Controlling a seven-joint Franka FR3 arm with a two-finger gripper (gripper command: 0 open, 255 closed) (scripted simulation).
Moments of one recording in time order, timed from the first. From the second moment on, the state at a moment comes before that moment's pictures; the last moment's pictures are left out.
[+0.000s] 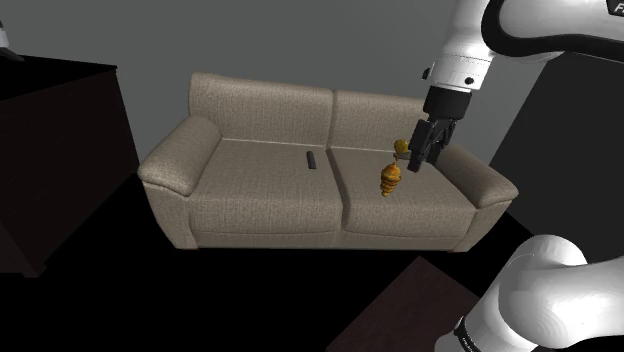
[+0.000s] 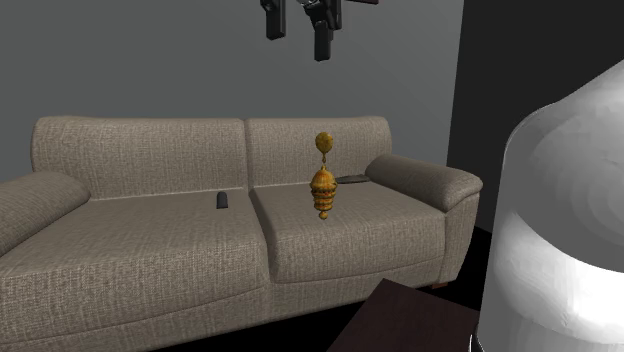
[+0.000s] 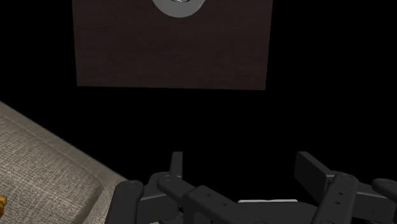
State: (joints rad) arm 0.00 -0.83 0.01 -2.33 0.10 1.44 0.00
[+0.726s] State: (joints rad) arm -0.05 -0.69 -0.15 -2.31 -0.04 1.59 -0.19
